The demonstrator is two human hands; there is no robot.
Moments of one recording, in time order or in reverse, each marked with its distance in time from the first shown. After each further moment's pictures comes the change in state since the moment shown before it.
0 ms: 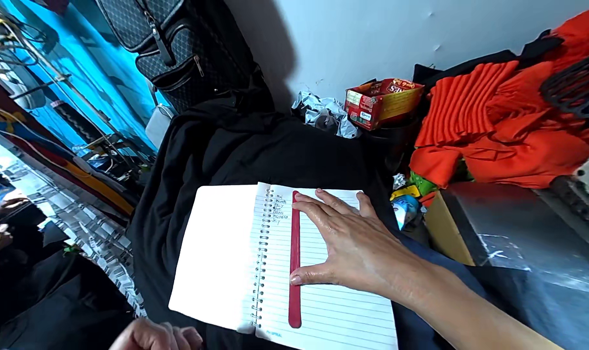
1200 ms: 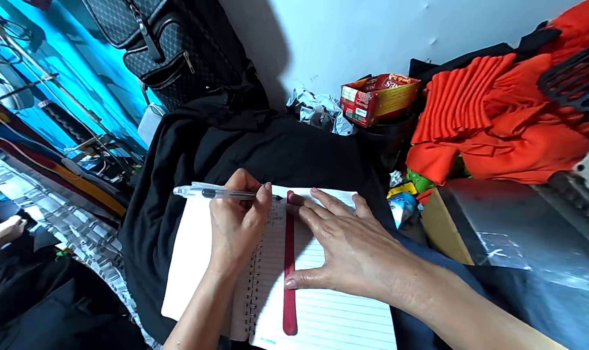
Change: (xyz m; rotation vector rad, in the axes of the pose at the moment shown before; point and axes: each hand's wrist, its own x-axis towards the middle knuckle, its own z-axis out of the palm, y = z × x) left_hand 0.152 -0.044 0.087 0.489 -0.046 0.362; right_hand 0.000 0.000 -0.003 -0.033 -0.063 -0.002
